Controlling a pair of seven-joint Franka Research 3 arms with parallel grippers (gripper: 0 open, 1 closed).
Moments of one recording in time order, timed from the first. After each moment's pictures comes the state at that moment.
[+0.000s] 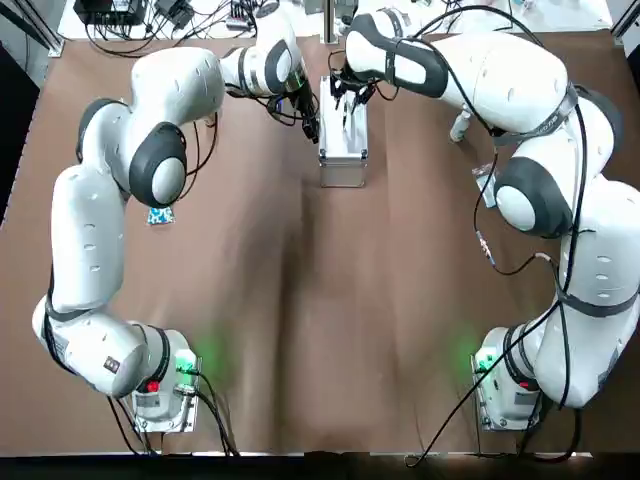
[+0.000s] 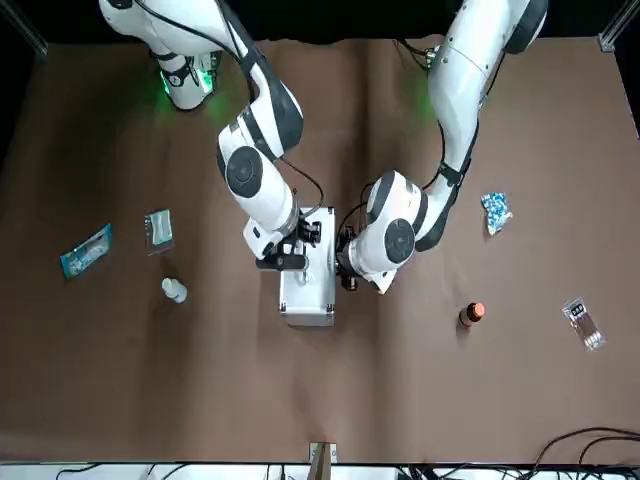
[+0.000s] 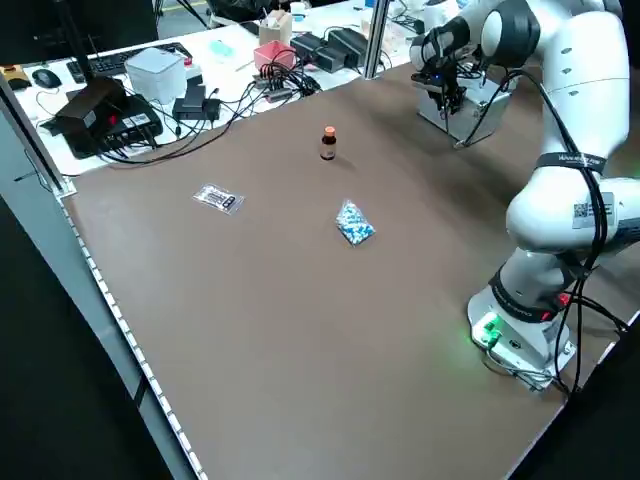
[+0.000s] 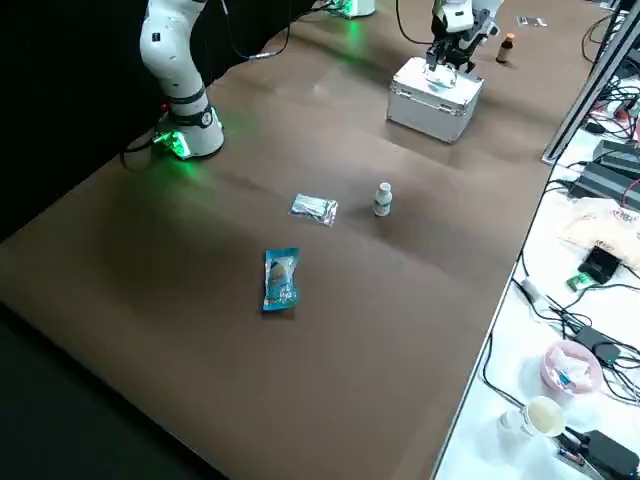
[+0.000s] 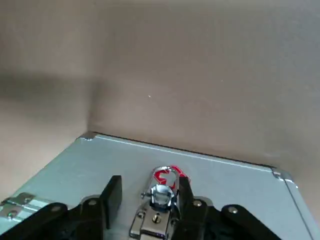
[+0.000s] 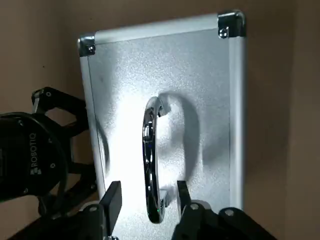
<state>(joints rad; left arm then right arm) -0.49 0.76 -0.15 -1.43 -0.36 2.20 -2.03 0.72 0.59 -0.10 -1.42 0.32 2.09 0.56</state>
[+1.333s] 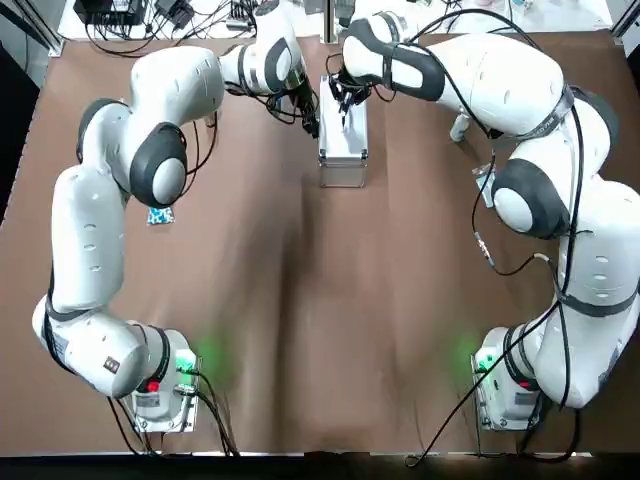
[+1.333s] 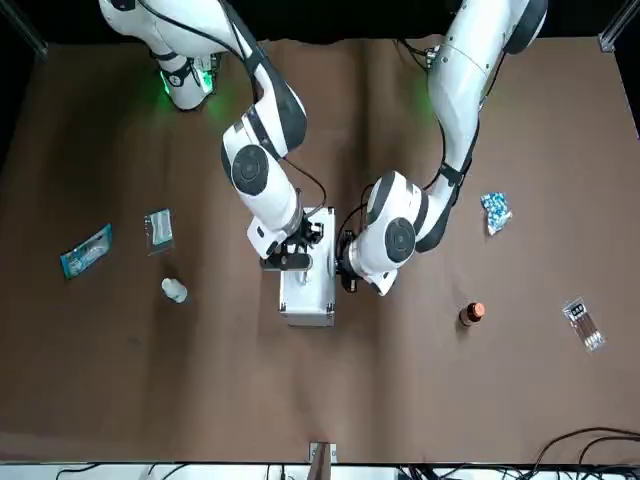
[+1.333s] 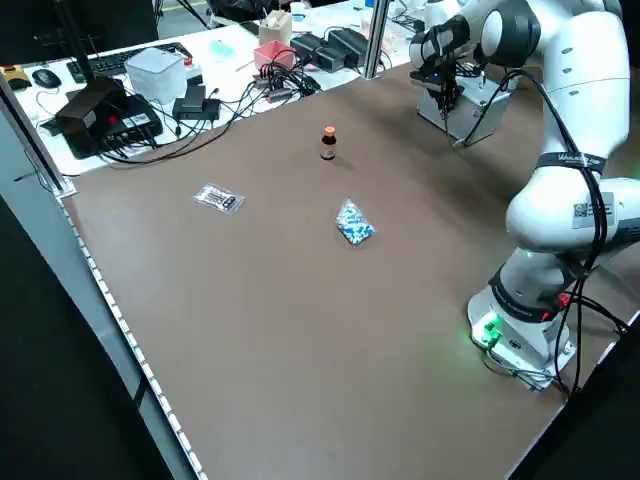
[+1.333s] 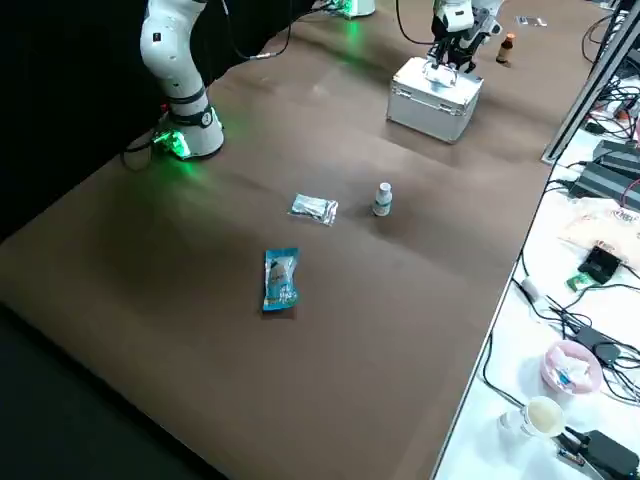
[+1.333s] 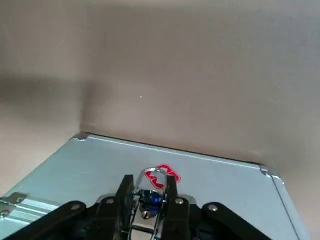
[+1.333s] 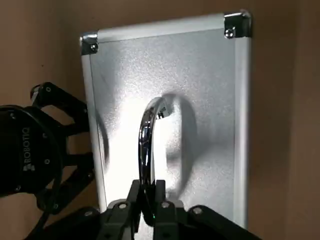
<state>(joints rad) -0.49 0.76 -0.14 -1.42 -0.34 2.21 -2.04 0.73 0.60 -0.10 -1.41 0.31 2.10 0.56</state>
